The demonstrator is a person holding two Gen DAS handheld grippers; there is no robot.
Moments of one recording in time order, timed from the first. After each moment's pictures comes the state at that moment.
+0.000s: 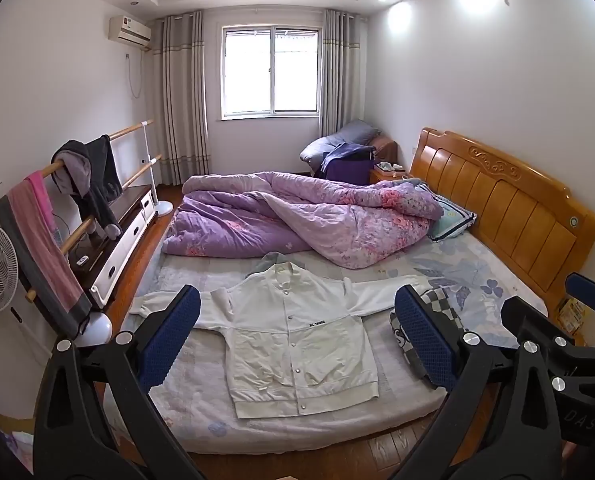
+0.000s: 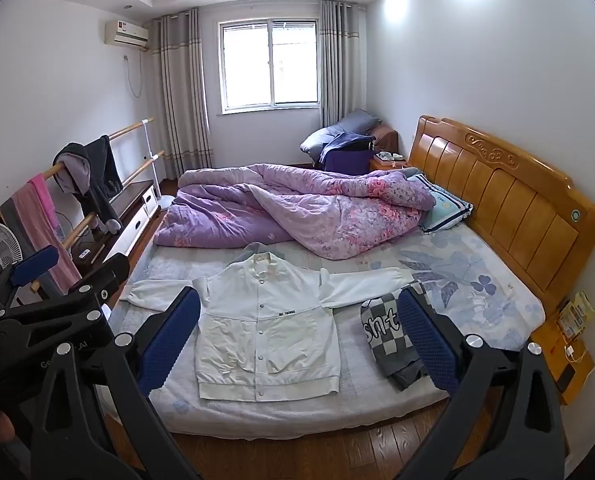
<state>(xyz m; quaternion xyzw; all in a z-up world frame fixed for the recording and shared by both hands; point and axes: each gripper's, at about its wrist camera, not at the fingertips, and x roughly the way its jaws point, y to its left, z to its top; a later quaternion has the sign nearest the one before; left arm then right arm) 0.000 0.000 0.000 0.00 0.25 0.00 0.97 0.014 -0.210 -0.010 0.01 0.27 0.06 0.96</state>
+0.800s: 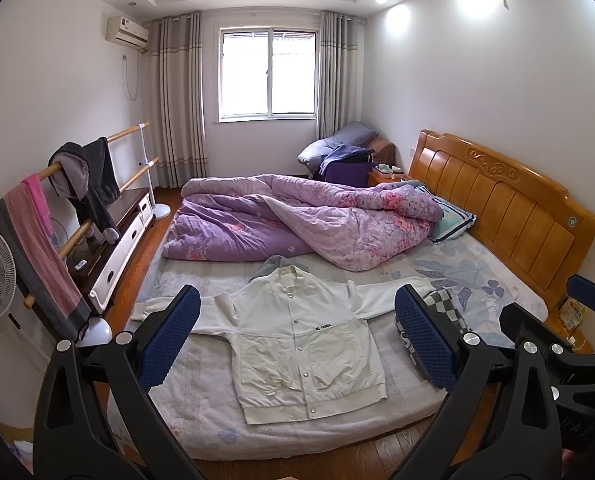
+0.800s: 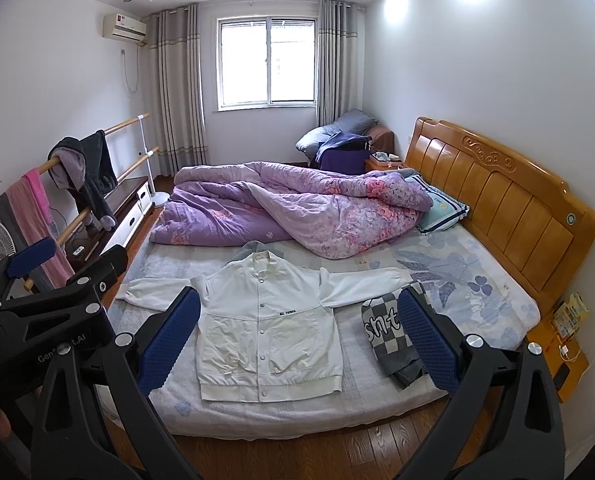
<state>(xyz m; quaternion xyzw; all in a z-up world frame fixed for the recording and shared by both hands) 0.002 0.002 0.000 0.00 0.25 0.00 0.97 0.020 -0.201 -0.022 0.01 0.27 0.05 0.96</state>
